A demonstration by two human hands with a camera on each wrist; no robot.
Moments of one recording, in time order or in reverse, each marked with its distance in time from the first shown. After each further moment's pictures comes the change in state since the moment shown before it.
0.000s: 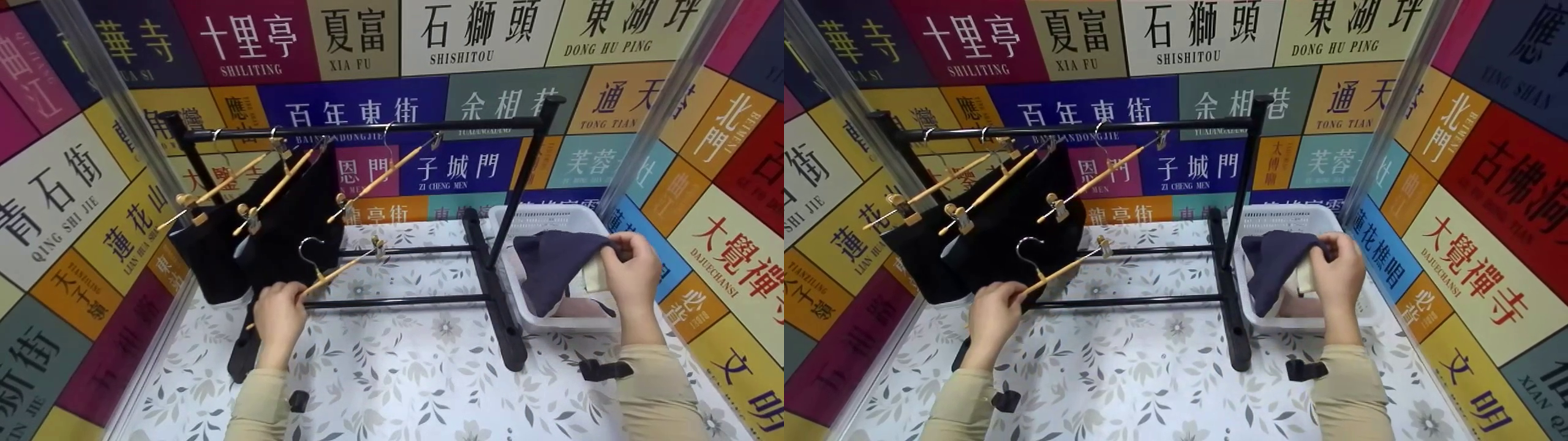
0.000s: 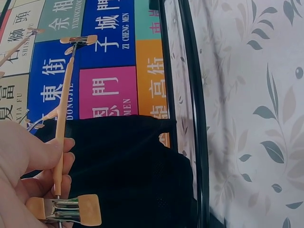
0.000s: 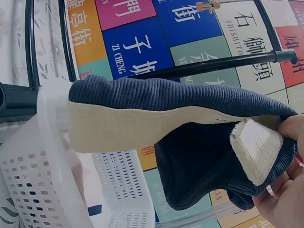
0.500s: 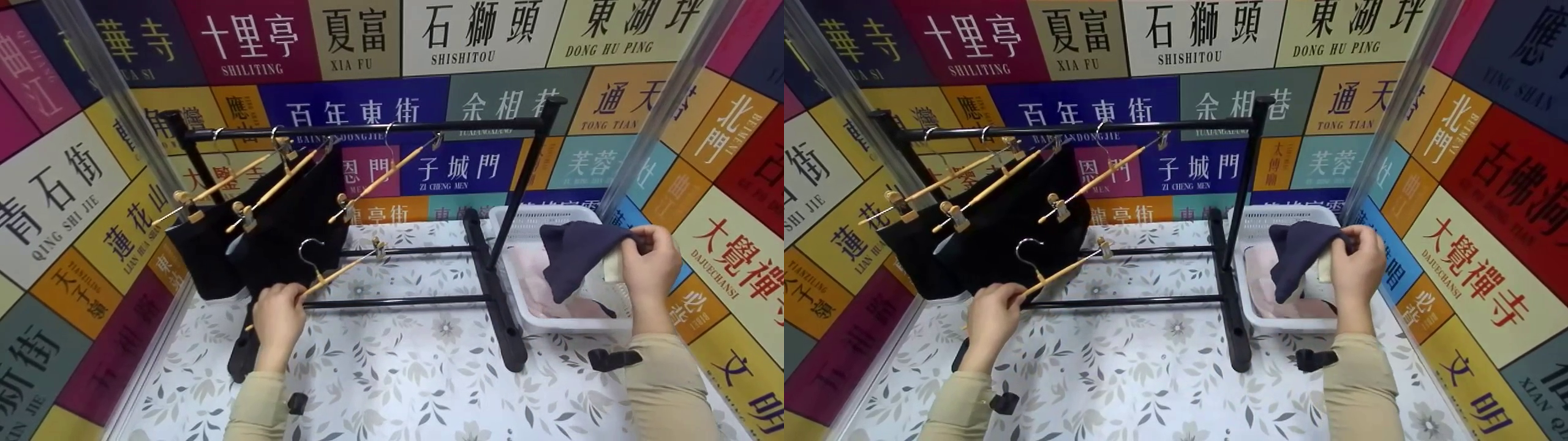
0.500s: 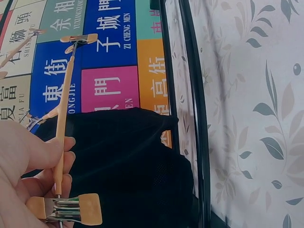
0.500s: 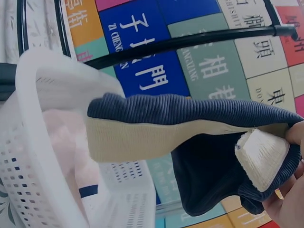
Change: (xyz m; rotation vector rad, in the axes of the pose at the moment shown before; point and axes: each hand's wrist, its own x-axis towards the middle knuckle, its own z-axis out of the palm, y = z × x) left_hand -0.003 0.000 -0.003 -0.005 0.000 -0.003; right_hand 0.026 0.019 -0.004 -0.031 0.133 0.037
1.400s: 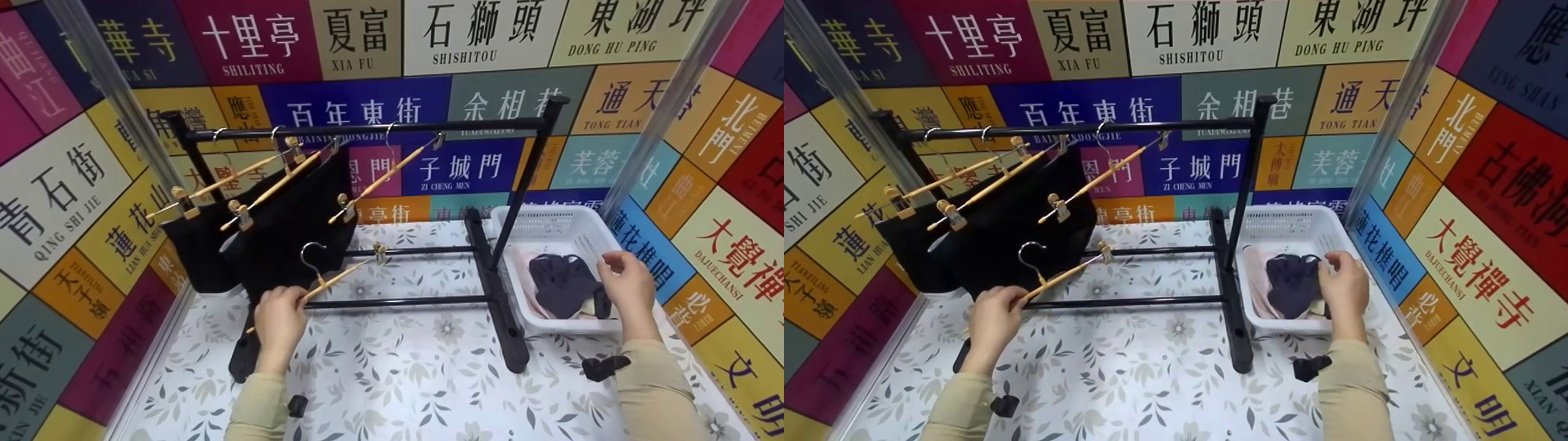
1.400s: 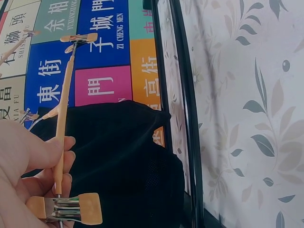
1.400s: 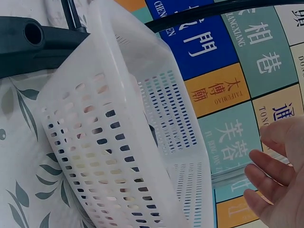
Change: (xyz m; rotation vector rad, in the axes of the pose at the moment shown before) left_hand -0.003 -0.004 0.003 0.006 -0.040 -0.021; right_hand -0.015 0.049 0.013 -0.244 -0.490 0.049
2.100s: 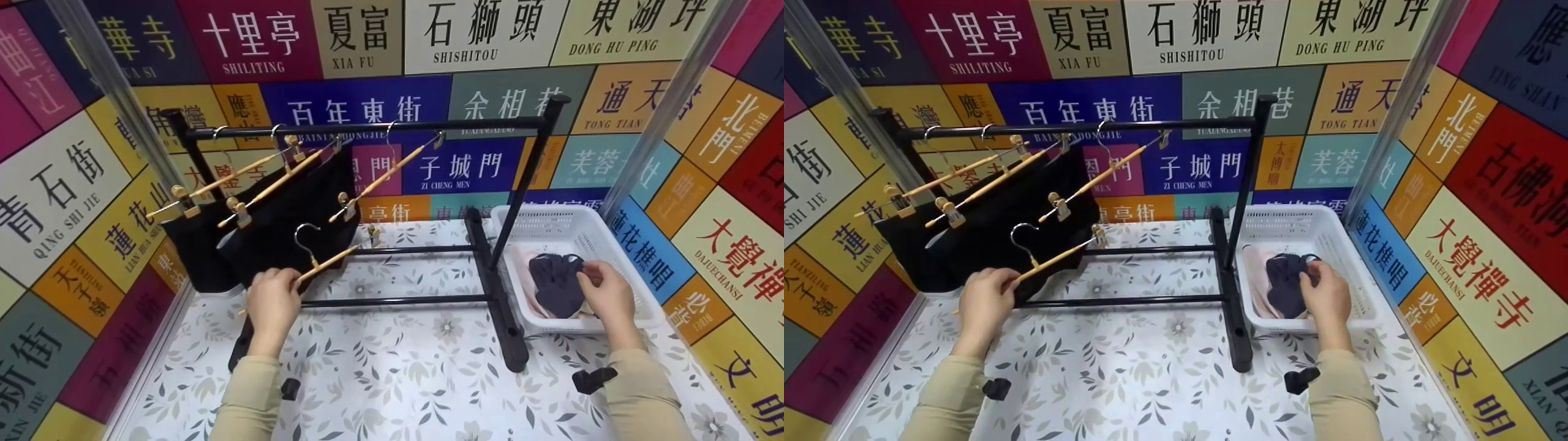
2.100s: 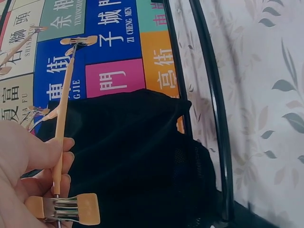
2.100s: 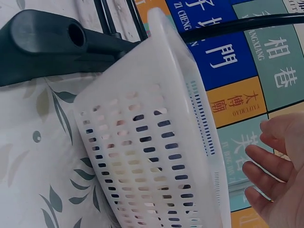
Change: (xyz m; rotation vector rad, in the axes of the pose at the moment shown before) left_hand 0.028 0.007 -0.017 0.013 0.029 0.013; right_hand -0.019 0.005 0.026 -0.014 -0.054 -0.122
